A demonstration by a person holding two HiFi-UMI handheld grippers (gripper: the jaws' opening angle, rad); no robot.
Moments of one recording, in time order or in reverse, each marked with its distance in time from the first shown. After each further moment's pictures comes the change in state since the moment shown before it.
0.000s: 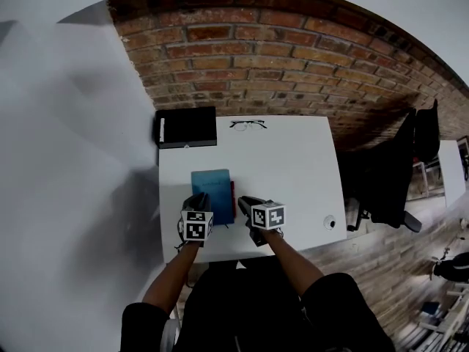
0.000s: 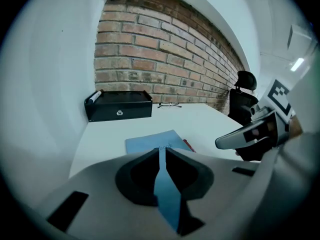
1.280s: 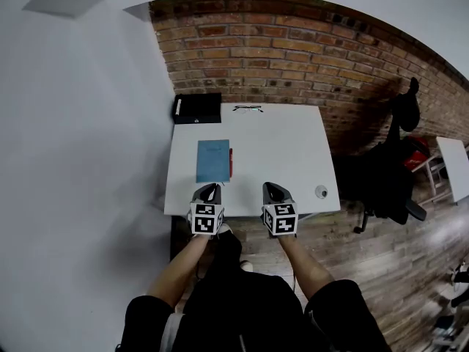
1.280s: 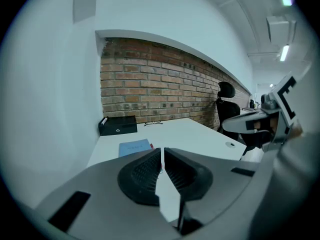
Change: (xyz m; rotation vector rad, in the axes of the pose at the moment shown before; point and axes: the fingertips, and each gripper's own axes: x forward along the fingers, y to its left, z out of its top) left arm -0.168 -0.143 -0.031 0.074 -0.229 0.079; right arm -0.230 0.035 -0.052 -0.395 -0.398 -0.227
